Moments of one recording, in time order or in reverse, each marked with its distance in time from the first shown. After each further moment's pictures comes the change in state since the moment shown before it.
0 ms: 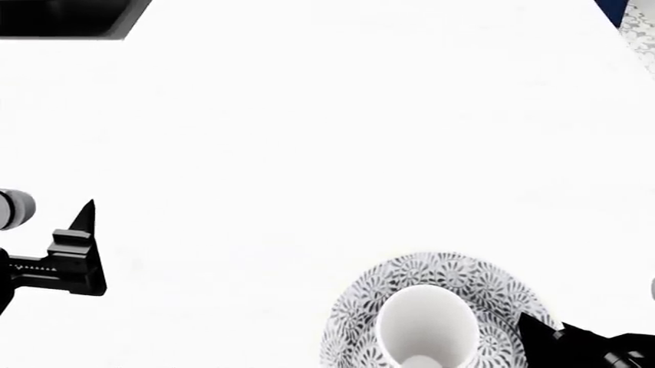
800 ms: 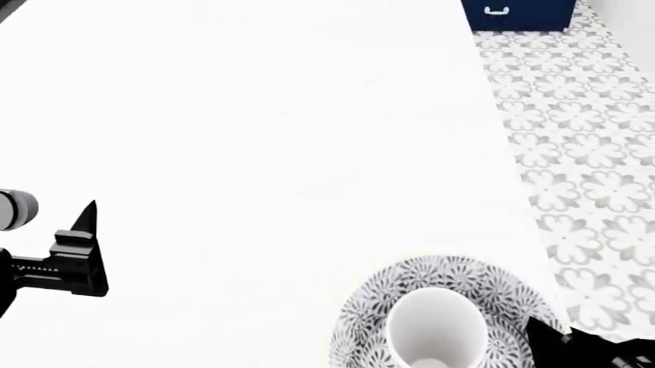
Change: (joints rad) left arm -0.003 -0.002 0.010 -0.002 -0.006 0.003 -0.010; right arm -0.031 0.009 0.010 0.007 -0.014 -0.020 -0.013
